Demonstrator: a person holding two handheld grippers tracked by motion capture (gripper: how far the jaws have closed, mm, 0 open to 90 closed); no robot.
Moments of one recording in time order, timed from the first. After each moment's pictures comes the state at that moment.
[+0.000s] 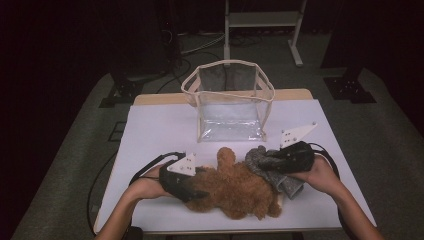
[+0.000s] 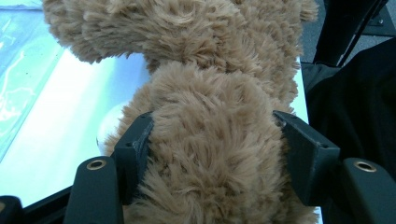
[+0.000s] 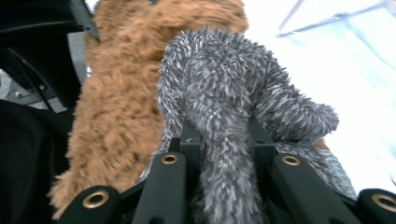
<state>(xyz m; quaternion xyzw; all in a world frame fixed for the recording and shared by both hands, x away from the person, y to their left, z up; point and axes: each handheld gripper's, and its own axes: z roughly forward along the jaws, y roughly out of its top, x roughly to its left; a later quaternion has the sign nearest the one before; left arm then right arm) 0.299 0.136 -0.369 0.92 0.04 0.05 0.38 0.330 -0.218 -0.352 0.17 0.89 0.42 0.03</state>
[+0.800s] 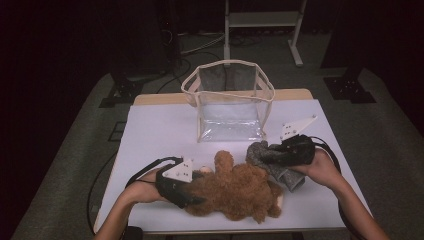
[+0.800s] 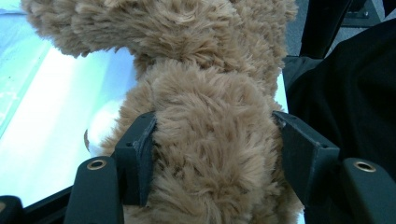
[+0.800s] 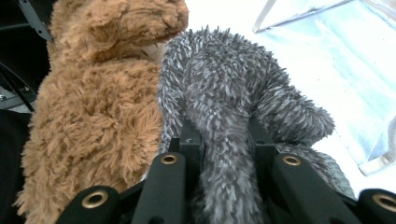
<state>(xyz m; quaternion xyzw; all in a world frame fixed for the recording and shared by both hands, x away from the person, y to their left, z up) 0.287 0.142 -0.368 0.93 0.01 0.04 0.38 0.343 -0.218 -0.345 0.19 0.89 0.41 0.04</state>
